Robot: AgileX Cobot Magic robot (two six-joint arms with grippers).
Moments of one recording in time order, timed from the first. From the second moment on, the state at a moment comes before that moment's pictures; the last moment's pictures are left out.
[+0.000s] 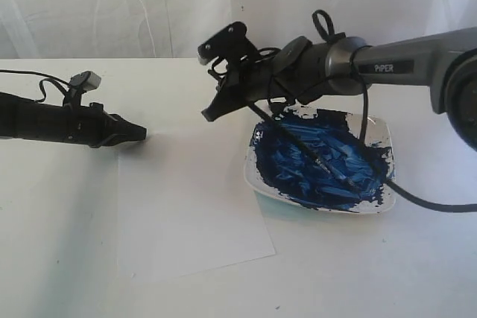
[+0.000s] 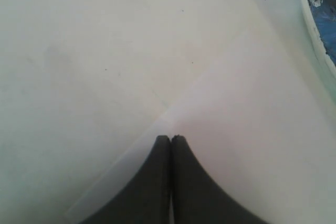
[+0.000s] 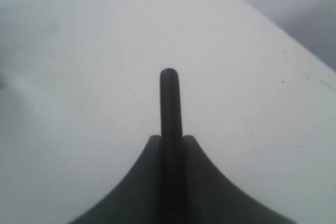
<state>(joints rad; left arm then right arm) 0.00 2.28 -1.37 -1.54 0.85 1.65 0.63 2.20 -1.58 0.97 0.11 -1.33</state>
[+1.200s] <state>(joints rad) 0.00 2.28 -1.37 -1.54 0.85 1.65 0.60 2.09 -1.42 0.49 -0.64 -0.17</state>
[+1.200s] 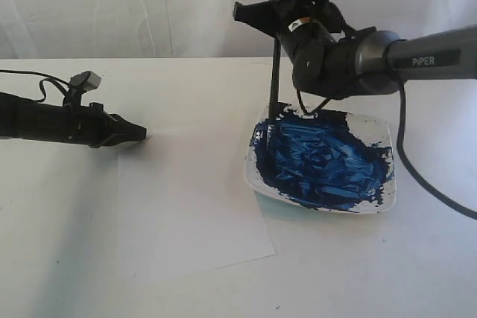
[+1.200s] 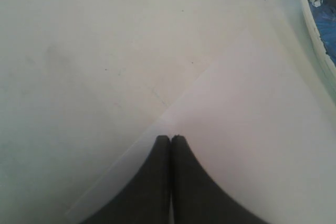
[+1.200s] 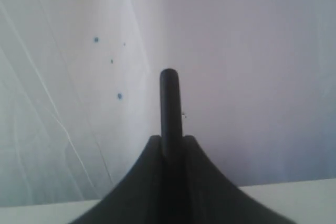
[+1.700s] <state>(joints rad) 0.00 2.28 -1.37 -1.54 0.85 1.65 0.50 2.09 -1.22 0.46 -0.94 0.18</state>
